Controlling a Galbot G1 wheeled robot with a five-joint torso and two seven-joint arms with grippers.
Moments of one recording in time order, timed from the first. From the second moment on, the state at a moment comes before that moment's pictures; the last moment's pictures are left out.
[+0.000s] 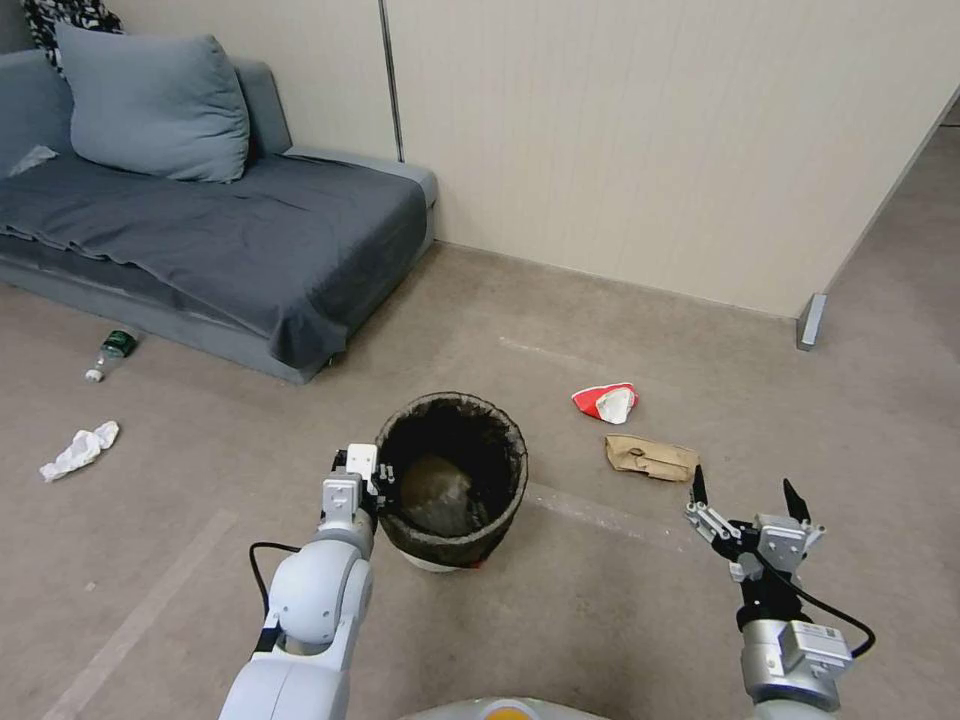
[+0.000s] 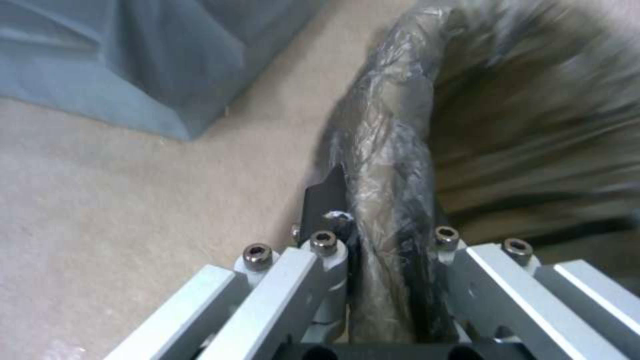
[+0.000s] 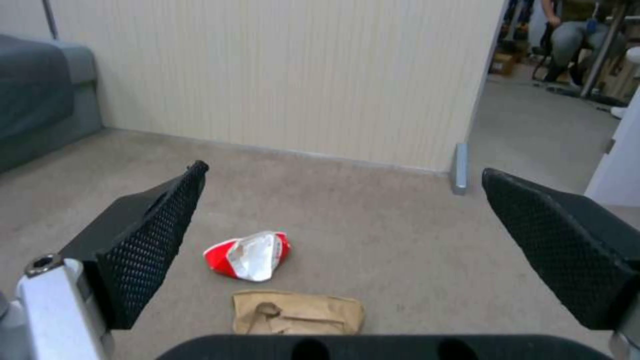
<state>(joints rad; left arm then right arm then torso) 1.40 -1.50 -0.47 -2.02 0.01 0.51 -0.09 -1.79 1.57 0.66 2.13 0.01 0.14 0.12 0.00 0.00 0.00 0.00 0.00</state>
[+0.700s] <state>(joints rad) 1.52 -1.47 -0.52 -2.30 0.02 0.45 -0.04 -1.78 1.58 0.67 2.15 0.02 0.13 0.12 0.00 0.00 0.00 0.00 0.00</state>
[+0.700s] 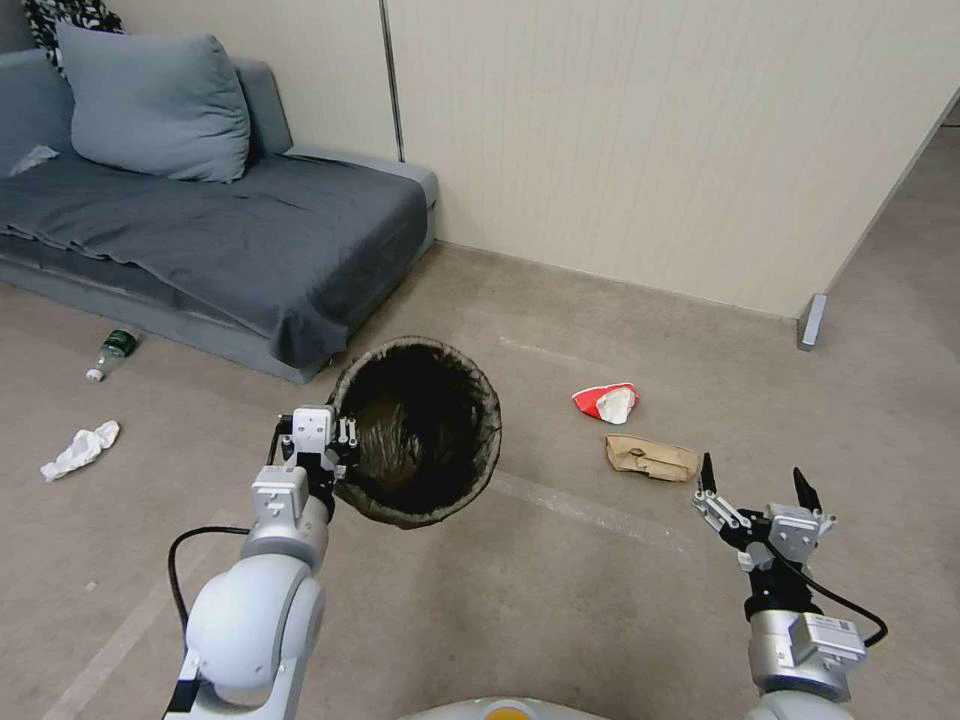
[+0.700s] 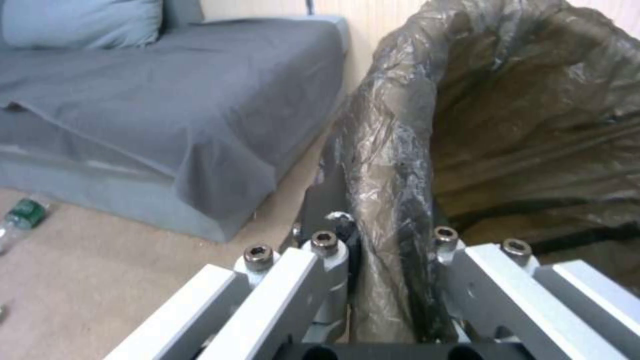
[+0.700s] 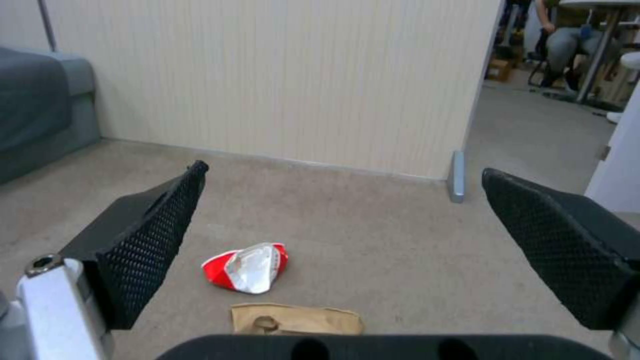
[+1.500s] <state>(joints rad) 1.56 -1.48 -0.52 -2.29 0.04 0.37 0.00 -1.78 1.58 0.67 2.16 0.02 0.13 0.13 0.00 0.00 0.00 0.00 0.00</state>
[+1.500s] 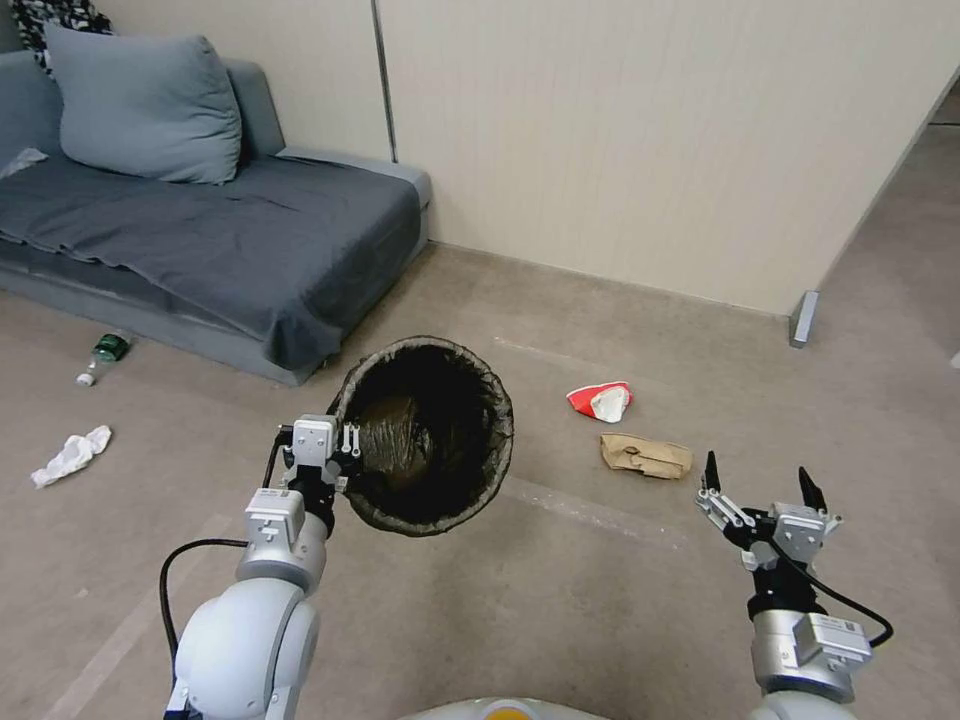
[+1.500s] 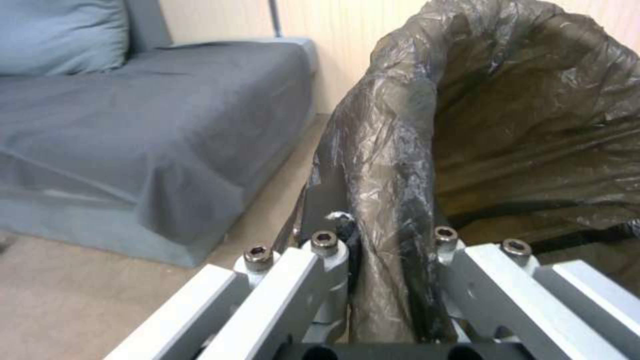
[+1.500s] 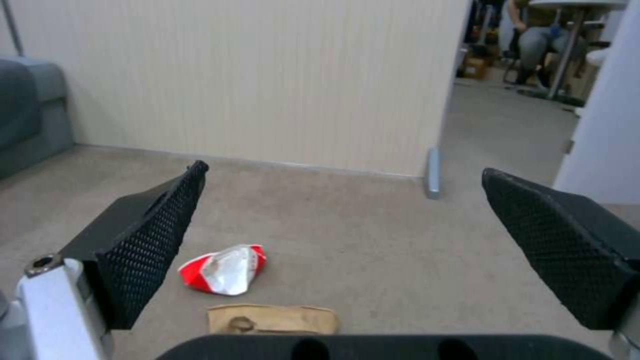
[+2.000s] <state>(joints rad) 1.55 -1.49 -0.52 -2.28 0.03 0.37 0.00 -1.78 1.58 0.67 2.16 0.02 0.11 0.12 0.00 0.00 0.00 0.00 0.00</state>
